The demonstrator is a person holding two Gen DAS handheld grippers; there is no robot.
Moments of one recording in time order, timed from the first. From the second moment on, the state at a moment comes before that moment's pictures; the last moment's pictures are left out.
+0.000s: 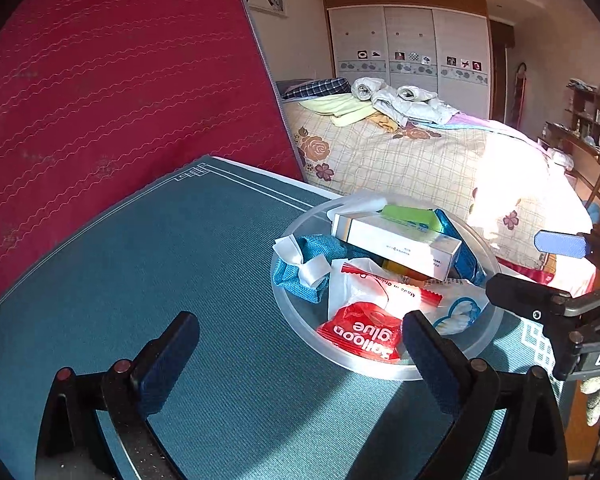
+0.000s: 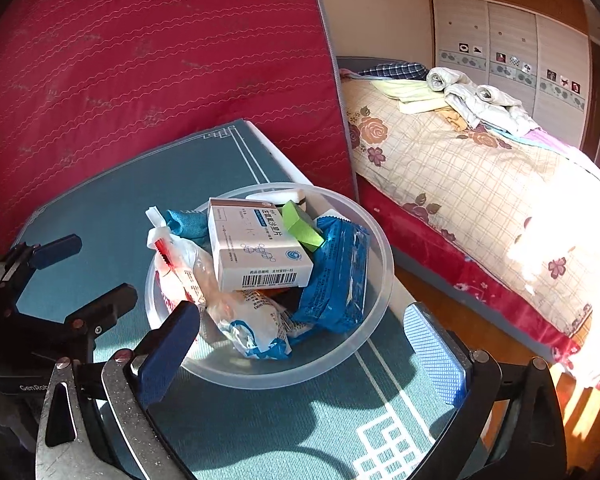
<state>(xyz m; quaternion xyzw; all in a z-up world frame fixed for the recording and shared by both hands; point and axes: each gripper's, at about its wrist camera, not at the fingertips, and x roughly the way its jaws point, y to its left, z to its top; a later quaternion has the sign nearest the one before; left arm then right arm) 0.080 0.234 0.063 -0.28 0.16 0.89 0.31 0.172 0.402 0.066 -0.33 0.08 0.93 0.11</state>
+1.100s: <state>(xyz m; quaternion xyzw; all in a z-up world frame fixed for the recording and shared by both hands) 0.107 0.238 0.085 -0.22 0.18 0.92 0.28 0.189 0.367 0.064 -0.37 0.03 0.91 0.17</state>
